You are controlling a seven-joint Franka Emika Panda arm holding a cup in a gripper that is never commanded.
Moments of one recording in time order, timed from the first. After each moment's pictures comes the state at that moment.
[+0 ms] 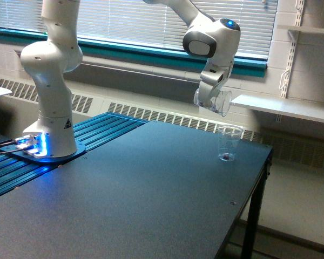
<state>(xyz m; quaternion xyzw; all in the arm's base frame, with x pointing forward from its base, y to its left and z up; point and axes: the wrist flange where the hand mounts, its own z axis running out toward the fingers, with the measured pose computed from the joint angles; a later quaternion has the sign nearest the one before) 0.490 0.273 0.319 -0.90 0.40 0.15 0.10</state>
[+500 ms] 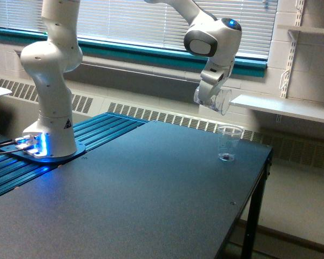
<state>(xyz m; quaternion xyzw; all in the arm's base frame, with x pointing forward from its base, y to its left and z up) 0.490 0.276 0.322 -0.90 0.40 0.16 0.11</state>
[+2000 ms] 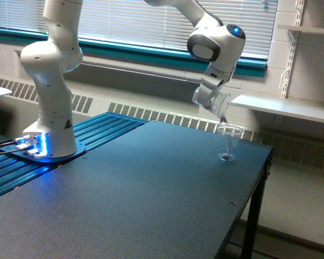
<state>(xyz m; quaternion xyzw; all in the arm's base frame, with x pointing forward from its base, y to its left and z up) 0.492 0.280 0.308 -0.88 0.41 0.21 0.10</state>
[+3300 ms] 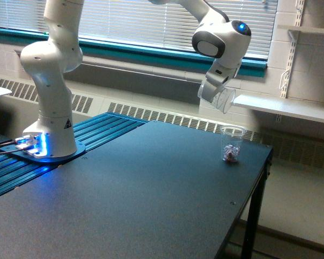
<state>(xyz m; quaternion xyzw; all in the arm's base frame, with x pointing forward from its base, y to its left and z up) 0.507 0.287 0.325 -0.87 0.42 0.23 0.12</state>
